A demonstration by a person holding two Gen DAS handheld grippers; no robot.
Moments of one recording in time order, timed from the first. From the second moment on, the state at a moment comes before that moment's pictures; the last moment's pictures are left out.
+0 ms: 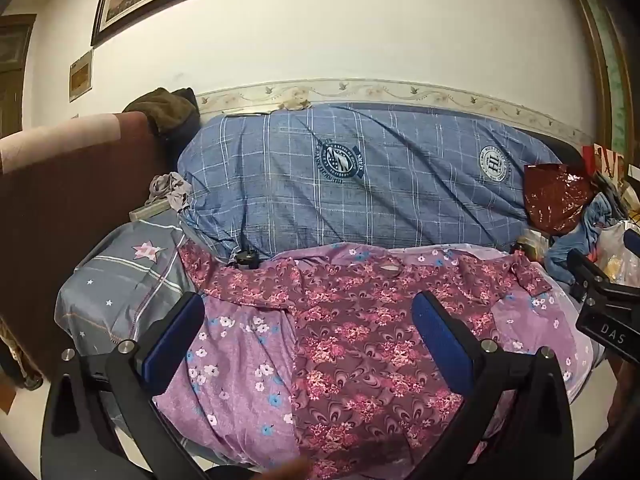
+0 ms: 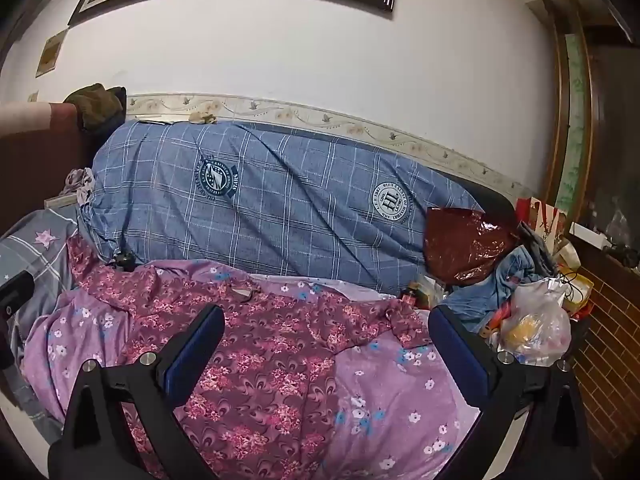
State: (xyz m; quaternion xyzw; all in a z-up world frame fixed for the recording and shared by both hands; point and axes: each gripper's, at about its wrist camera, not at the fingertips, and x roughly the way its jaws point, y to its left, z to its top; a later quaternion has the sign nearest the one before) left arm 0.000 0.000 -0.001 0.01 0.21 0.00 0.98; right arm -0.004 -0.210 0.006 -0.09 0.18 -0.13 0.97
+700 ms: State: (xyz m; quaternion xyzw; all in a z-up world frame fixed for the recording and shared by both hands) left arm 0.001 0.003 0.017 0.00 0.19 0.03 0.98; right arm -0.006 -0.212 0.021 -0.04 0.17 -0.11 0.98
